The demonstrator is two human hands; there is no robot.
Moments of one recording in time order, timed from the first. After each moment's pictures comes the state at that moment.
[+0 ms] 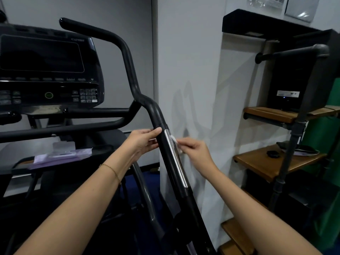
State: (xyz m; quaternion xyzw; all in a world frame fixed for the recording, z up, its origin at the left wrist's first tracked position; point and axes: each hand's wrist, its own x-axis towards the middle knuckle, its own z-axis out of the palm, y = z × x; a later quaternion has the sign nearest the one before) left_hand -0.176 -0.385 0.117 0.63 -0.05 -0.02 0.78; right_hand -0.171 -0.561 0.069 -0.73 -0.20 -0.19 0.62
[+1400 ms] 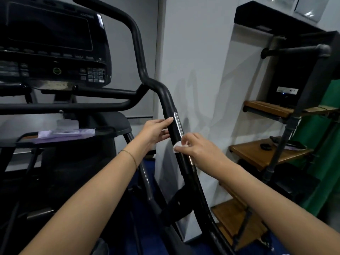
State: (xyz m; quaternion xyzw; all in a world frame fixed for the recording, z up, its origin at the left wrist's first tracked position) left_hand -0.193 -0.393 0.094 0.59 -0.05 -0.03 0.81; right_hand -0.243 -0.564 0.074 -0.86 -0.39 -0.33 -0.03
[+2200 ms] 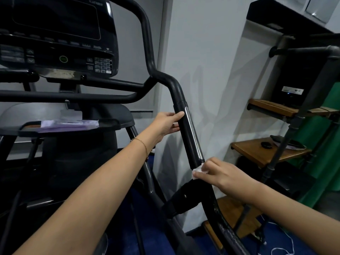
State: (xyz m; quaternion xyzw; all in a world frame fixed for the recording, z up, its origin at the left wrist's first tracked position) left_hand -0.185 -0.386 0.094 0.63 -0.08 -0.05 0.77; right_hand -0.286 -0.599 0.038 -0.83 -0.48 -0.24 -0.11
